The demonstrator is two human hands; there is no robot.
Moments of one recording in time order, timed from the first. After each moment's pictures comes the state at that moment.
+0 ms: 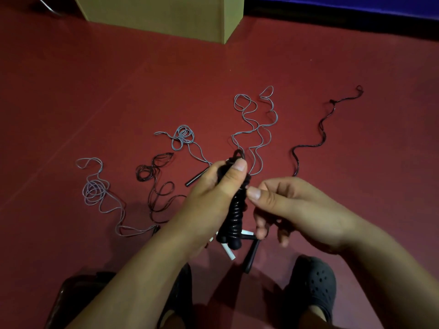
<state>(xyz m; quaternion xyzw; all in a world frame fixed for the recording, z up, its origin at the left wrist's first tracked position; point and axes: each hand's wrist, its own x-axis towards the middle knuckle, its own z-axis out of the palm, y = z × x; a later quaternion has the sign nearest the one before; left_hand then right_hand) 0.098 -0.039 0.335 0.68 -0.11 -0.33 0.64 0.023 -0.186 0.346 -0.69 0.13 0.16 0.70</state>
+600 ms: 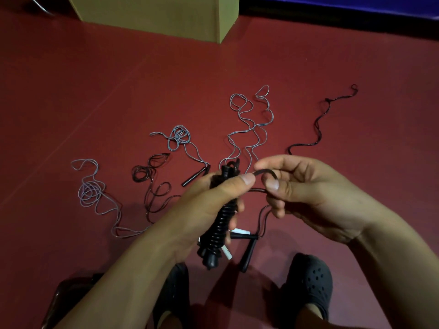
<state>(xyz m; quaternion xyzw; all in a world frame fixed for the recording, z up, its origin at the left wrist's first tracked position) 0.099 -0.035 0.342 0.62 -0.09 -0.45 0.64 0.023 -0.208 0.347 -0.55 0.11 0.07 0.82</state>
